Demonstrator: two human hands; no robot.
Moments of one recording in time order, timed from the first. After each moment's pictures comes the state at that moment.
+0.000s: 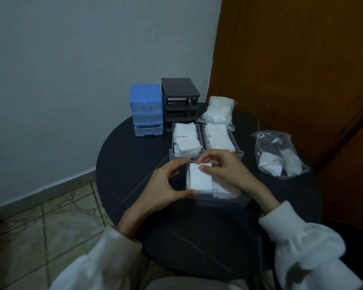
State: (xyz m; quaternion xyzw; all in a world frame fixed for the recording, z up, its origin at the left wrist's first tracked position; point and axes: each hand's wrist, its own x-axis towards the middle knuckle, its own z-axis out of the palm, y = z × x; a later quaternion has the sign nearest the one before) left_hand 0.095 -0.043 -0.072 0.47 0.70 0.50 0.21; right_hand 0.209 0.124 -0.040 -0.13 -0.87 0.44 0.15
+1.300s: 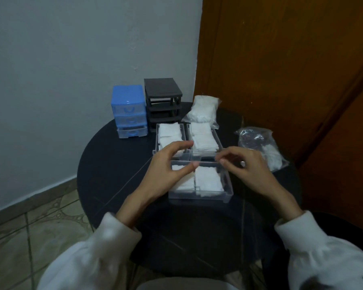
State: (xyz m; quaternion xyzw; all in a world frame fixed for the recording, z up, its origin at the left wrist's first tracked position) left_hand 0.118 -0.005 -0.034 0.51 0.68 0.51 0.12; right_hand 0.275 0.155 -0.026 -0.14 -0.92 0.29 0.22
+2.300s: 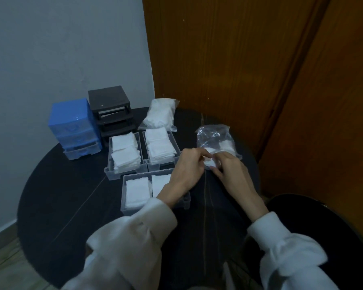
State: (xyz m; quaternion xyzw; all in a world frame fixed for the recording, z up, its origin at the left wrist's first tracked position) left_hand 0.189 0.137 -0.053 0.59 0.71 0.37 0.10; right_hand 0.313 0.200 -0.071 -0.37 -0.89 0.11 0.23
